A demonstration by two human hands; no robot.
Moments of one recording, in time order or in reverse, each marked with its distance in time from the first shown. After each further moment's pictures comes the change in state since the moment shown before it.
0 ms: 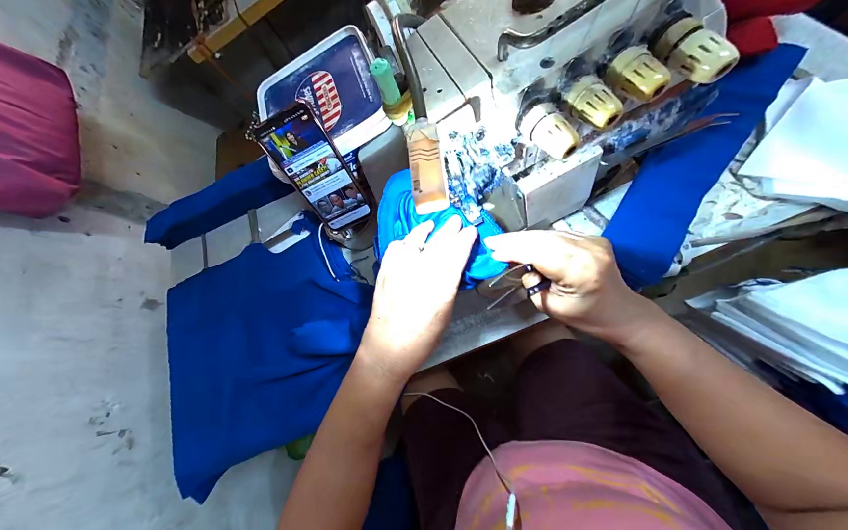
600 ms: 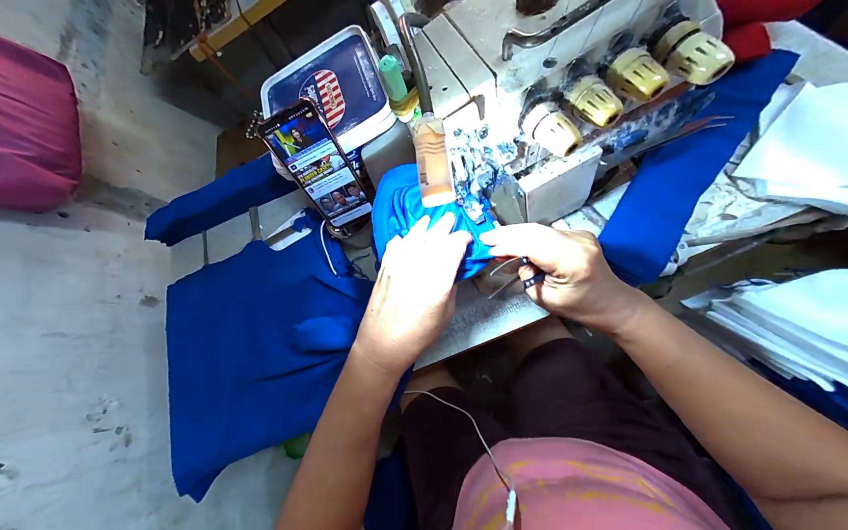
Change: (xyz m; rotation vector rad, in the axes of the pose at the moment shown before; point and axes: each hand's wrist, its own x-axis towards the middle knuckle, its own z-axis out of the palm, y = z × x) left_hand -0.004 -0.004 -0.005 -0.102 -0.006 0.017; right_hand 0.003 0.004 0.005 0.095 -0.030 0.004
